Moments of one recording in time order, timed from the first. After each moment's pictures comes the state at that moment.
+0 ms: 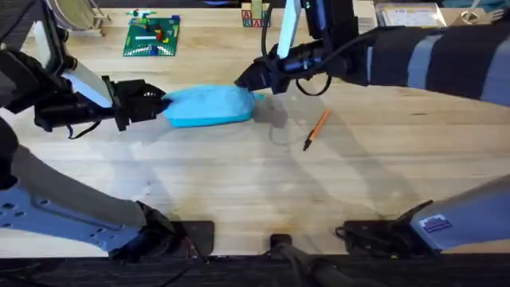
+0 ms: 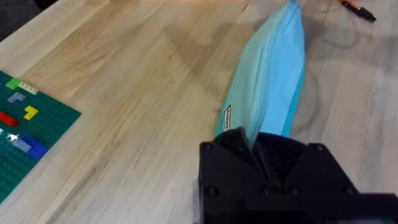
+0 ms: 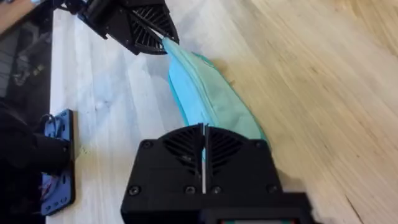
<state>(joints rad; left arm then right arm) 0.66 1.83 1.04 -1.06 1.13 1.89 0.47 1.74 1.08 -0.04 -0.80 -0.09</state>
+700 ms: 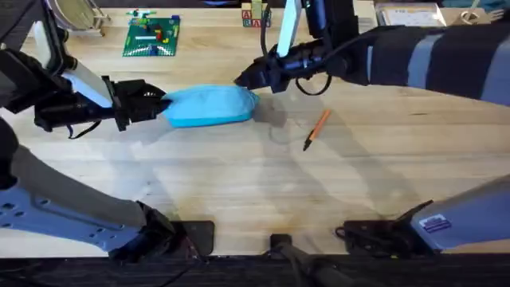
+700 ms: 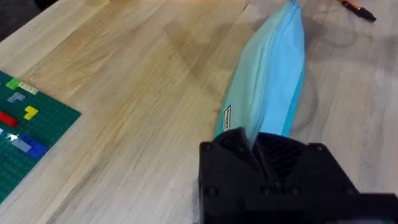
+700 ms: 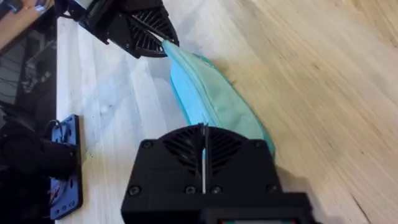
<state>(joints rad) 0.66 1.83 1.04 -1.06 1.13 1.89 0.48 1.74 1.08 -0.04 -0.80 -0.05</state>
